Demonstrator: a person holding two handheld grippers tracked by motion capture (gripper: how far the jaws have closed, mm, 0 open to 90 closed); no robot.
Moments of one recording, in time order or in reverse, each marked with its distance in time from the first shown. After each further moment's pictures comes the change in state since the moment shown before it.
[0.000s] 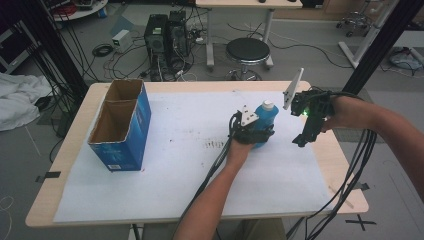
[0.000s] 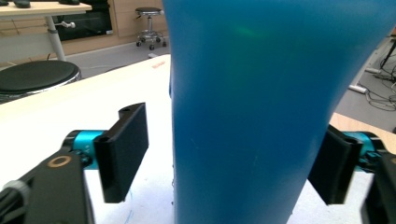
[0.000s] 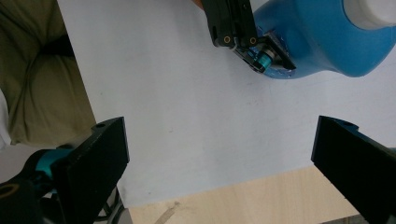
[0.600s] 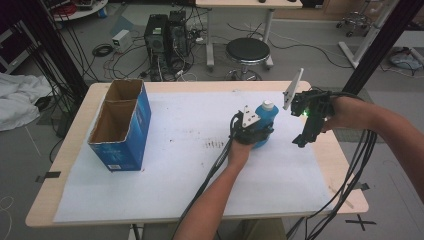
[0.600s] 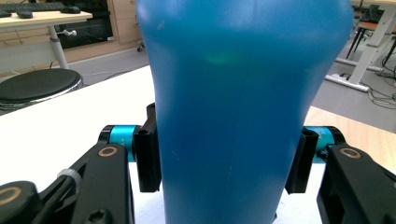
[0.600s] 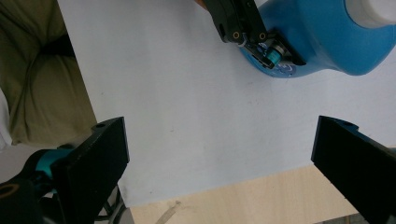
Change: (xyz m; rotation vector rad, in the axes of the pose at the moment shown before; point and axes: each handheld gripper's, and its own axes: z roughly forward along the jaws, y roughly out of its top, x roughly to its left) left arm -0.005 0.003 -0.002 -0.010 0.002 0.030; right arm 0.001 0.000 0.000 0.005 0.000 0.007
